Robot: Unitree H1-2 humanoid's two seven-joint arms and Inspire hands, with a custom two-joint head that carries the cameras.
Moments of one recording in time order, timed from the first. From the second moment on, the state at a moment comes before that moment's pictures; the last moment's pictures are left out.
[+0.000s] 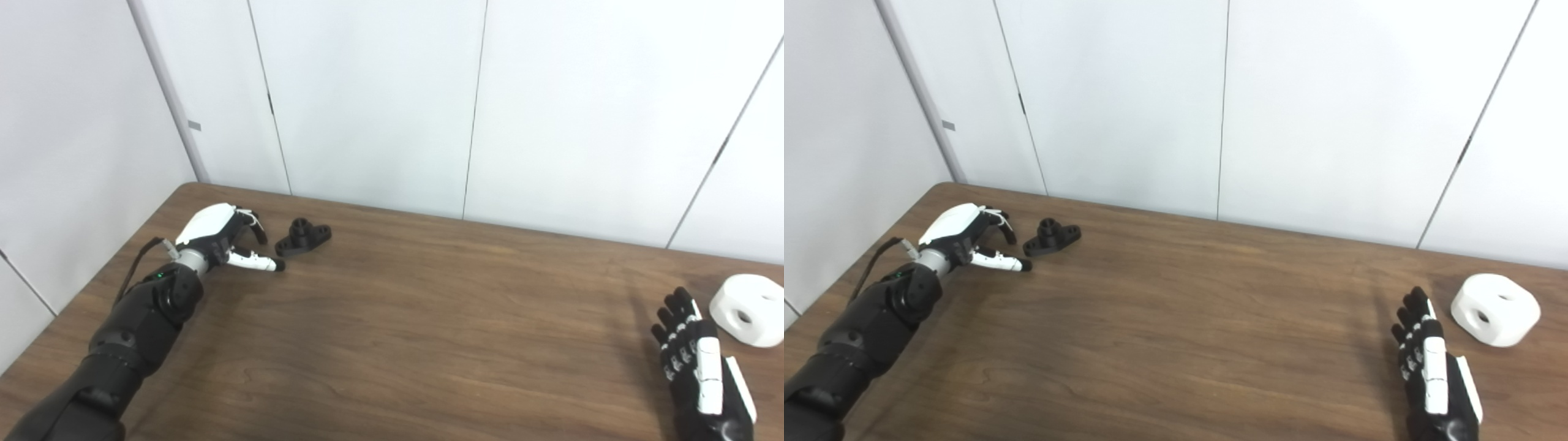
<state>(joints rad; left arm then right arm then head) -0.56 0.67 -0.16 0.76 0.51 -0.13 0.03 -0.10 -0.11 -0.09 0.03 0.18 -0.03 0.11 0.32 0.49</state>
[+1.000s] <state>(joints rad) -0.58 0.64 -0.19 0.76 0.51 -0.13 0.04 -0.10 -0.10 -0.09 0.02 0.17 -0.03 0.11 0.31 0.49</state>
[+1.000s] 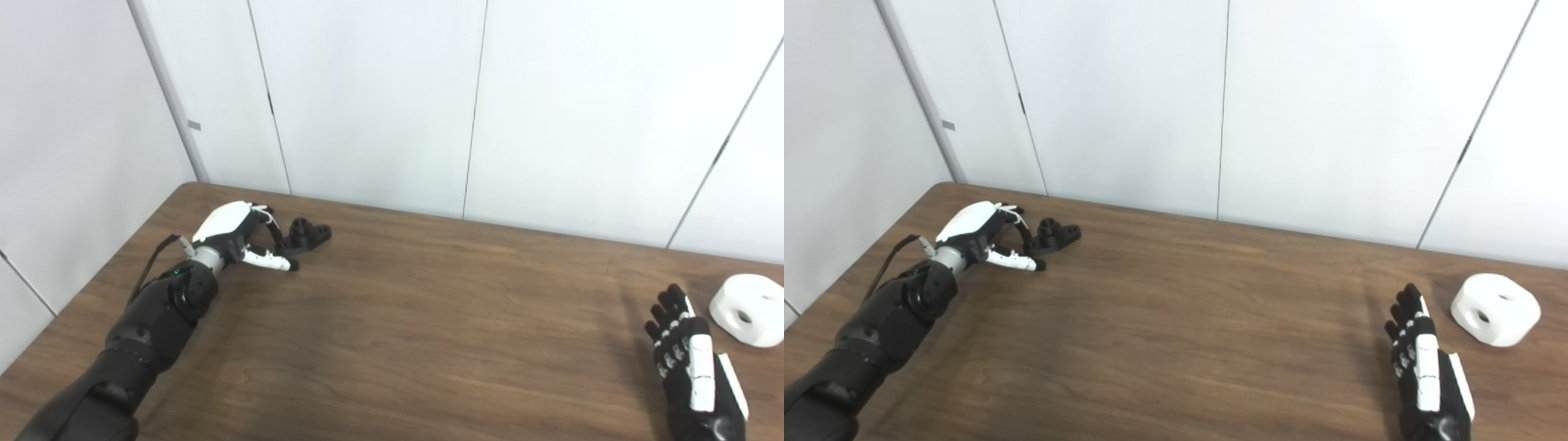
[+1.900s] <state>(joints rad) -0.62 0.62 -0.23 0.81 0.51 -0.13 0.06 -0.09 -0.09 -0.09 0.01 0.16 -0.02 0.10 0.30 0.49</state>
